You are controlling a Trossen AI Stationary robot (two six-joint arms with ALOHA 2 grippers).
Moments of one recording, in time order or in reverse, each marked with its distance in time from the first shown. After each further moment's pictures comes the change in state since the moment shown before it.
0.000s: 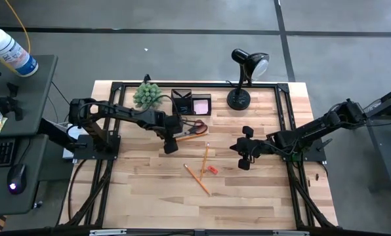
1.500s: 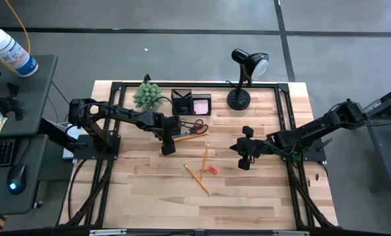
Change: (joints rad) left arm 0.000 -0.001 -0.055 0.046 0.018 0.045; right arm 0.000 0.000 0.000 0.000 0.000 0.001
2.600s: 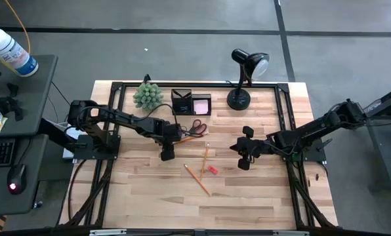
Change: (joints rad) left arm -0.094 0.001 0.000 0.001 -0.057 -0.021; right arm 0.000 0.000 0.000 0.000 0.000 0.026
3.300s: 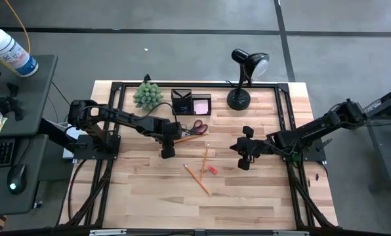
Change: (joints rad) left arm 0.015 0.001 -0.001 0.008 -0.054 0.027; right arm 0.000 0.000 0.000 0.000 0.005 -0.007
